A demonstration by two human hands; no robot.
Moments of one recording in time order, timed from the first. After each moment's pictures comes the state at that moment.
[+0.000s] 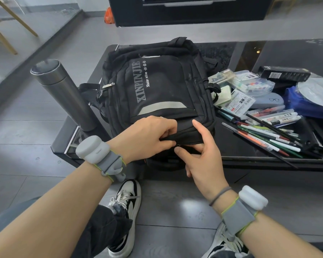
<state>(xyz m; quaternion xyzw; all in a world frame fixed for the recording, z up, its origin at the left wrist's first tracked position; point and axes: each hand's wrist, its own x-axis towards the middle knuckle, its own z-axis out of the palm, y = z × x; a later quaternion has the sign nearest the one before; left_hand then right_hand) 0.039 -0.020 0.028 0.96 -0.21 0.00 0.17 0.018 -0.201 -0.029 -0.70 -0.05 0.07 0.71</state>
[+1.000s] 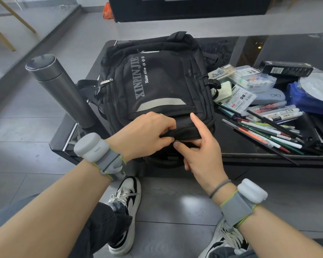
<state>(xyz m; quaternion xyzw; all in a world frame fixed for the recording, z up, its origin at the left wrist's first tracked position) 0.039 -0.023 0.025 0.97 -0.21 0.00 0.15 0.027 -0.200 -0.032 -0.71 -0.05 0.07 0.70</state>
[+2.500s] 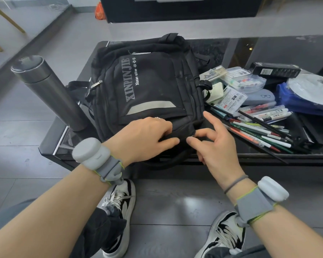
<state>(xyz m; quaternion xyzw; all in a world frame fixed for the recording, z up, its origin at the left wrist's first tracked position) 0.040 -0.037 0.021 0.98 -0.18 -0.02 0.10 0.048 -0.237 -0.021 -0.72 -0.01 0.05 0.70</state>
